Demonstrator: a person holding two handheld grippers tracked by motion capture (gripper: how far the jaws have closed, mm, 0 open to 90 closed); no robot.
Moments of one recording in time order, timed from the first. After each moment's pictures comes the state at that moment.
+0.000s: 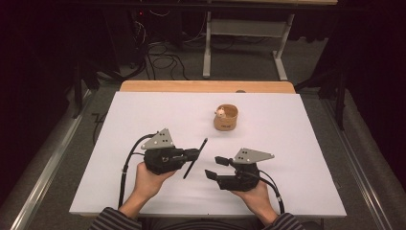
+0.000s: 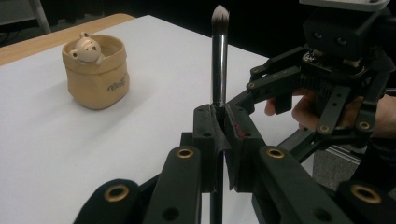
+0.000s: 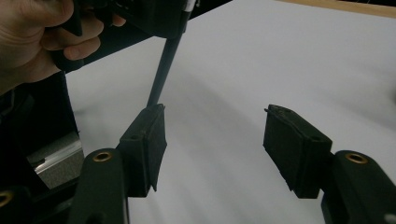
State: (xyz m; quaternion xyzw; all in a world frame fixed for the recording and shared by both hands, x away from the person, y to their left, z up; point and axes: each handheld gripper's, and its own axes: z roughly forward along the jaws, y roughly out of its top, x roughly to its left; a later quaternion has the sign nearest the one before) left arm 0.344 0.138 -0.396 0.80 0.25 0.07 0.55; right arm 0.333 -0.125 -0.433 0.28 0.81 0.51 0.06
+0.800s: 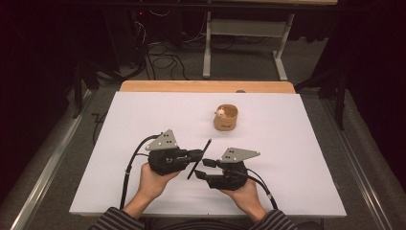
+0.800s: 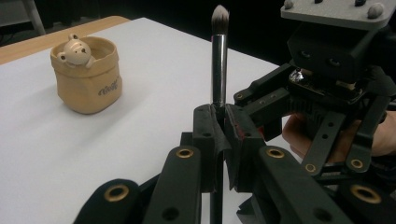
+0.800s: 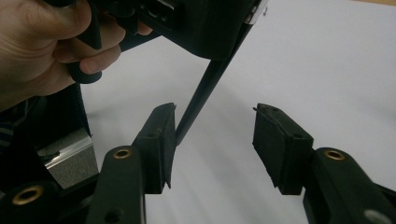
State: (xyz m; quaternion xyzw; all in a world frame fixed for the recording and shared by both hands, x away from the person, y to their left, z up) left arm 0.344 0.129 -0.400 0.79 0.25 0.06 0.56; right arm 0.337 -0.099 -0.436 0.26 0.82 0.51 0.04
